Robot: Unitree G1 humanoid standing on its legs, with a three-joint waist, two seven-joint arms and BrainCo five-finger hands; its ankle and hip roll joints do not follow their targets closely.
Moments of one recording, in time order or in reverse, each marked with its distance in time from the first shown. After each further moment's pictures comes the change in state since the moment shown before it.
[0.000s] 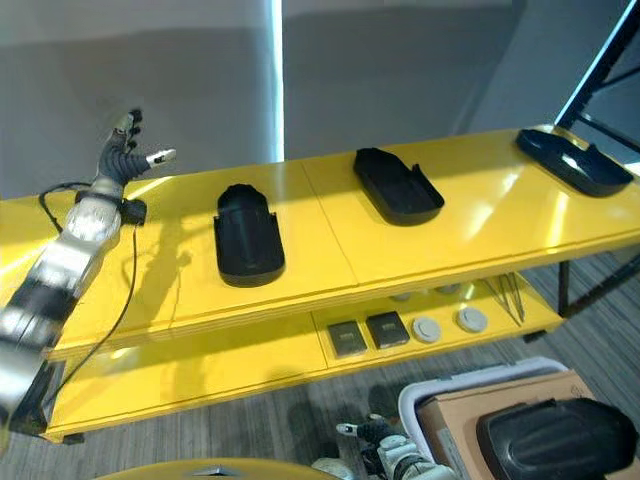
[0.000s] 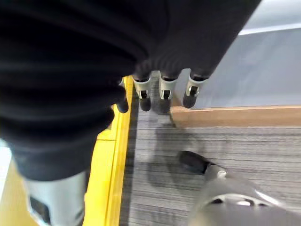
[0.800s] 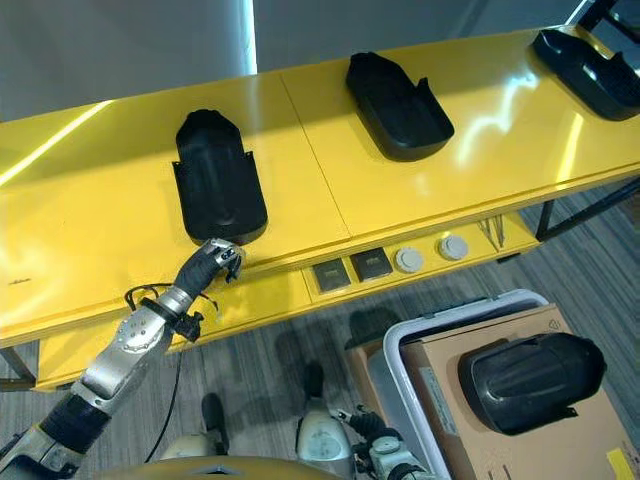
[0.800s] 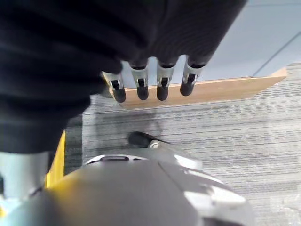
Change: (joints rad) left arm 0.244 -0.224 -0.199 -0.007 -0.176 -0.053 -0.323; right arm -0.011 0.035 -0.035 0.003 -0.038 -0.059 -0.033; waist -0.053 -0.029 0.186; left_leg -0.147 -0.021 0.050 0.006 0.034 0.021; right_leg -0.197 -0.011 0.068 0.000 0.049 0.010
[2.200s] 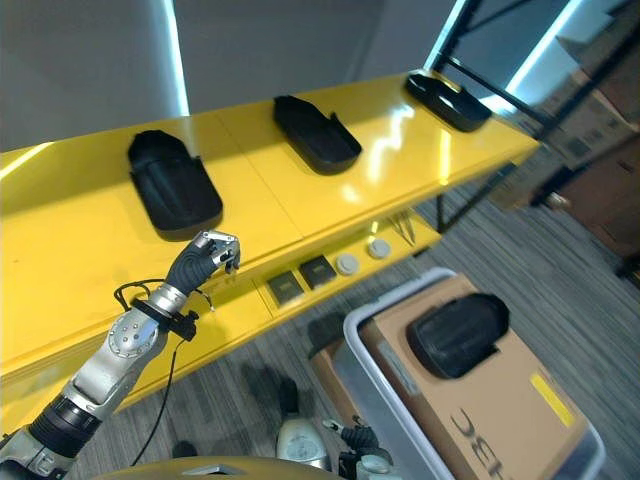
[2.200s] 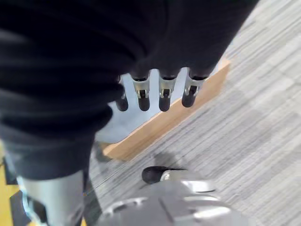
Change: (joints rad) left arm 0.048 0.044 0.009 -0.066 0.055 -0.069 0.100; right arm 0.117 0.089 -0.122 -0.094 0.162 -0.025 -0.111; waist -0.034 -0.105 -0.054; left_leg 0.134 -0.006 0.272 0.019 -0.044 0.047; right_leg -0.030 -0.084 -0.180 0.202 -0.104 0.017
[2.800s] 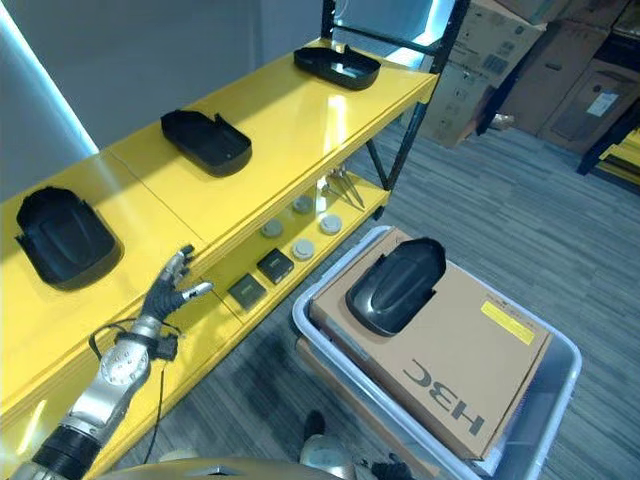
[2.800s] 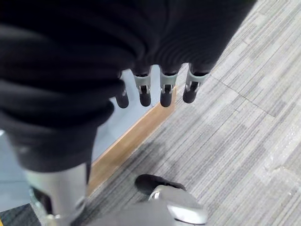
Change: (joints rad) left arm 0.124 -0.099 0.066 0.299 0.190 -0.036 0.136; right arm -0.011 -0.148 0.049 0.101 -0.049 0.001 -0.015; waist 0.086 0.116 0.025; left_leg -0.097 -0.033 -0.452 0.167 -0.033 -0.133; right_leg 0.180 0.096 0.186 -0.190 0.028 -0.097
